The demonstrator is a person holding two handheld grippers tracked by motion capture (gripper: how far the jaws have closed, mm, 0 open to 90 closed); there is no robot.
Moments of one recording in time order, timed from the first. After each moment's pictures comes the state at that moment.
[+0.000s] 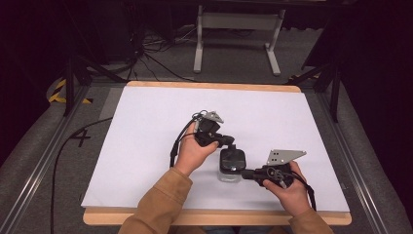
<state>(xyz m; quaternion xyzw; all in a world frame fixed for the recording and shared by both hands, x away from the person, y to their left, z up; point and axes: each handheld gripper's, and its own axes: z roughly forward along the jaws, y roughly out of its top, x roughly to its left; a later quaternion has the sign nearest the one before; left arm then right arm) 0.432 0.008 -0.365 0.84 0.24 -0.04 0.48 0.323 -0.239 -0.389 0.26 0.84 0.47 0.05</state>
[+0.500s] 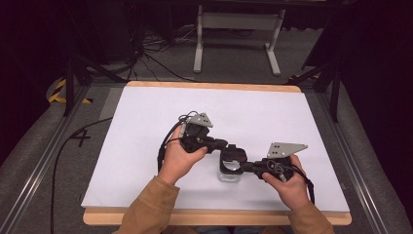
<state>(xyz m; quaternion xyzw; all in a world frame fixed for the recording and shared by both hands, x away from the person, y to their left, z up) 0.391 0.041 -0.331 0.85 0.21 -0.03 0.48 0.334 -0.234 -0.372 0.26 0.83 0.48 0.08</state>
